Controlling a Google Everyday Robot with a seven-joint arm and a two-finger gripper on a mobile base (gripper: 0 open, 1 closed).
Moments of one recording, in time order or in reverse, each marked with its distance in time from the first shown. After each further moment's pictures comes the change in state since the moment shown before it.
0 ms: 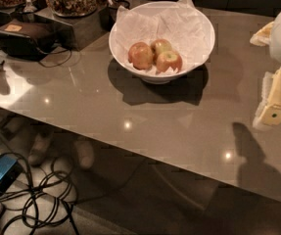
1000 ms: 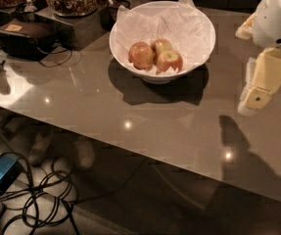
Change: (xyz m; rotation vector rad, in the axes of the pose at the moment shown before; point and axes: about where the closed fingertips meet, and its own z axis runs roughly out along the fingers) arm -0.024 -0.014 0.001 -0.049 -0.019 0.004
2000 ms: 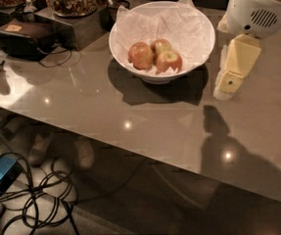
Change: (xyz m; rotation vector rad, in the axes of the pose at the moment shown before) arm -0.037 -0.025 0.013 -0.028 -0.002 0.007
